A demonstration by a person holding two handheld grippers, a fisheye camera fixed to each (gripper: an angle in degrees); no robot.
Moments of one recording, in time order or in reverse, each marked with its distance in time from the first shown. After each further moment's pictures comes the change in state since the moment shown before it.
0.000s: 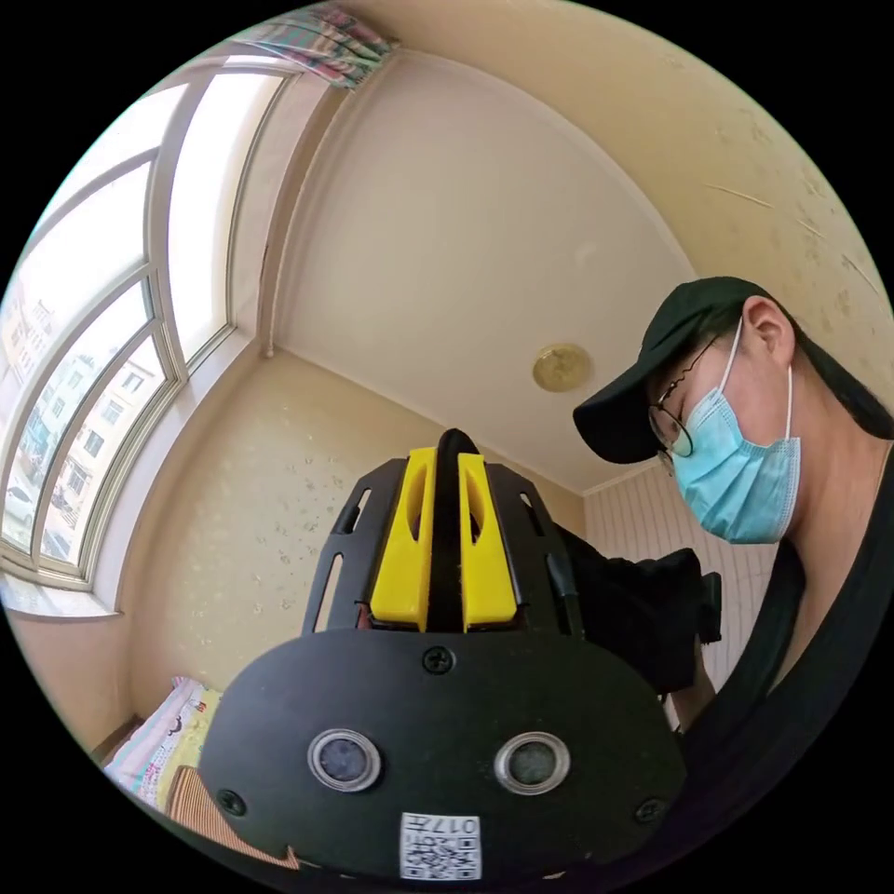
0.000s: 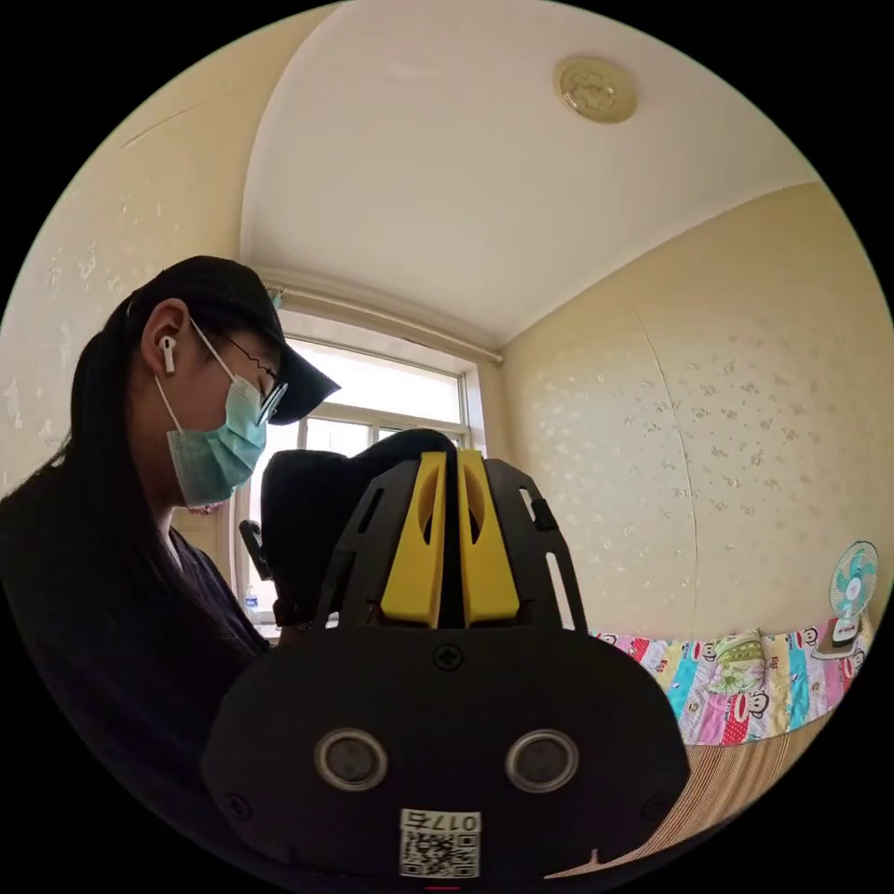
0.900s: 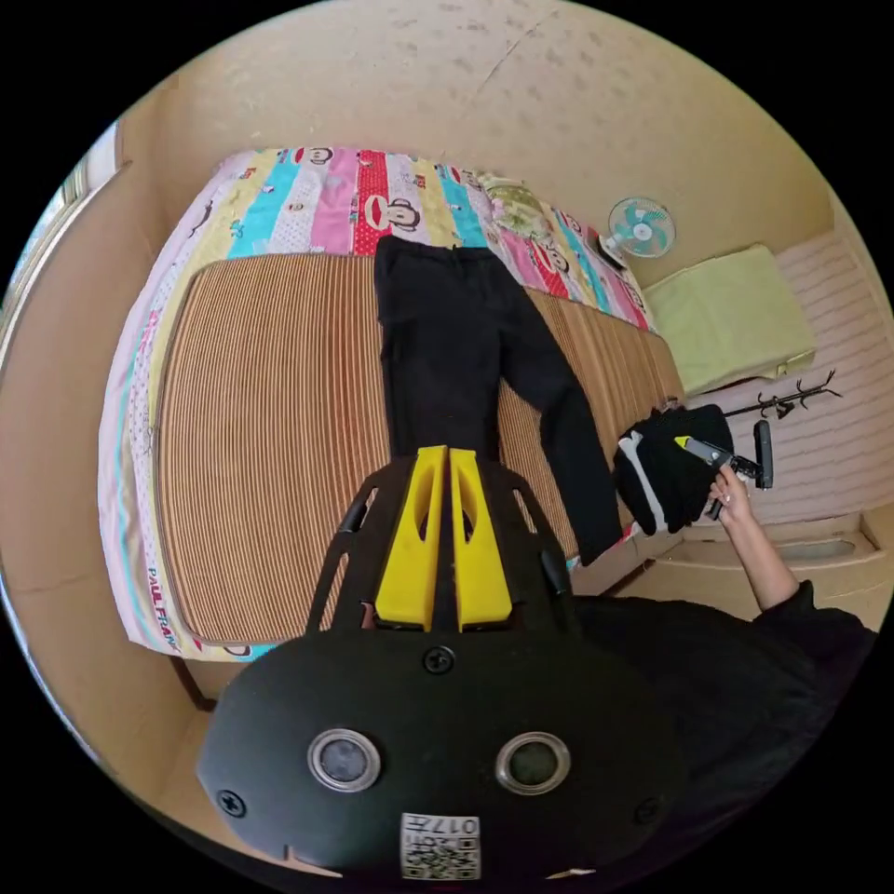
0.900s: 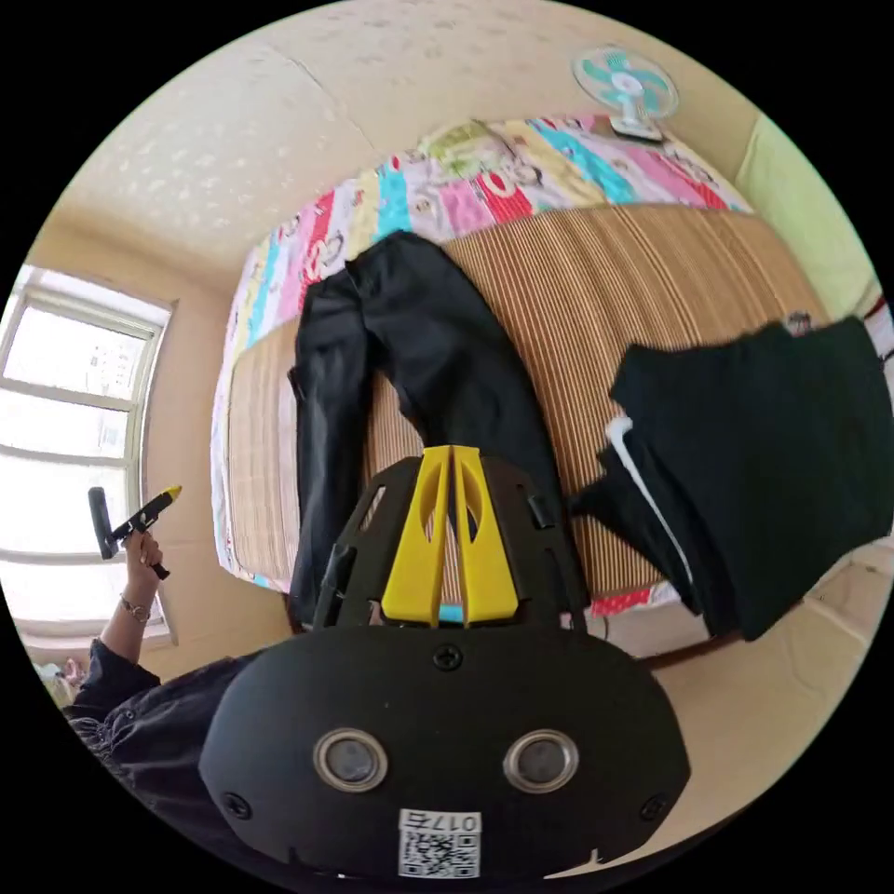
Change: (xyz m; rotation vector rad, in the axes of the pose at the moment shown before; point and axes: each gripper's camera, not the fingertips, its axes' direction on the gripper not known) left arm -0.239 0.485 0.217 -1.830 -0.284 -0.425; right arm 0.444 0.428 0.012 -1.290 0.780 0.993
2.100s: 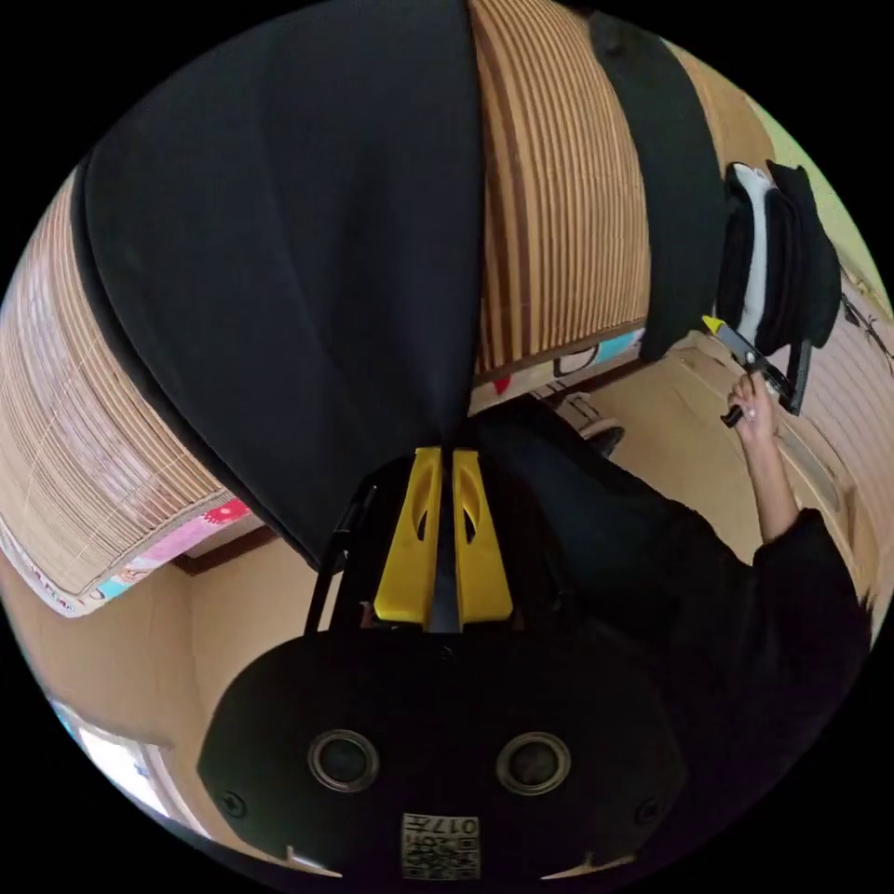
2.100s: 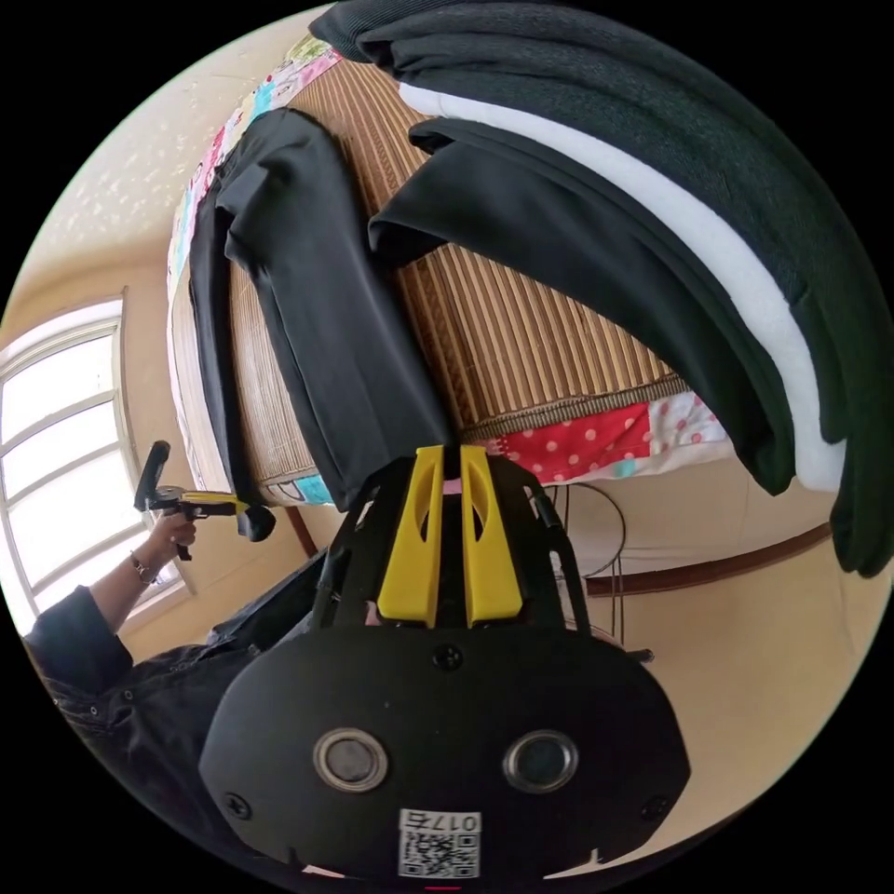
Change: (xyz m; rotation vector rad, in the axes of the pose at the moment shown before) left arm -0.045 -0.152 0.075 -0.853 0.129 0.041; right arm 0.148 -0.020 0.063 -0.264 -0.096 0.086
